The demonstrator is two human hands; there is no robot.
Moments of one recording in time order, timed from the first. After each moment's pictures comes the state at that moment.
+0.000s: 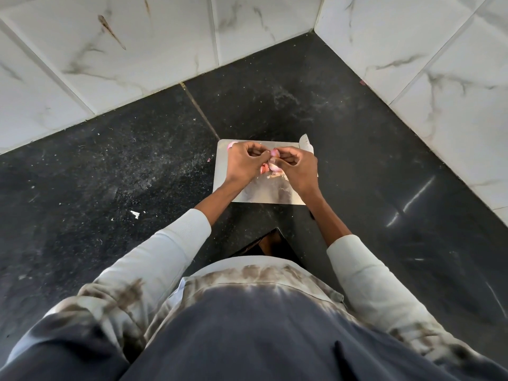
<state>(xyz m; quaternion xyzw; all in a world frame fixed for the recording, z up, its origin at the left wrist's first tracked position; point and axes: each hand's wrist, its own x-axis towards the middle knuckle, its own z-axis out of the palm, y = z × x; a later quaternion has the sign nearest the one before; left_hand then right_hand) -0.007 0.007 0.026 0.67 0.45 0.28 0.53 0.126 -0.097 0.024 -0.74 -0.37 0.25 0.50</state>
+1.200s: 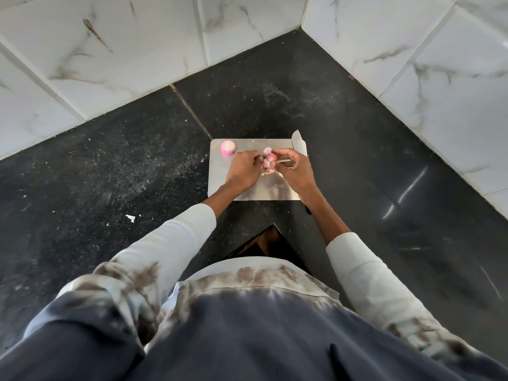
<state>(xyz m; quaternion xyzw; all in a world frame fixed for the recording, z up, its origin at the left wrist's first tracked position) 0.006 -0.002 0.001 0.80 0.43 0.13 0.40 0.130 -0.114 0.020 -0.76 -0.34 0.31 0.47</state>
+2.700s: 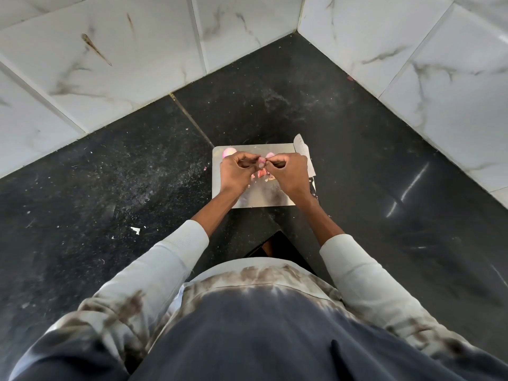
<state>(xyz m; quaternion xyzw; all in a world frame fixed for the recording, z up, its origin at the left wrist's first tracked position) -0.016 0.016 -0.007 0.61 0.44 0.27 0.60 0.108 -0.091 0.027 -0.77 -0.39 0.21 0.46</state>
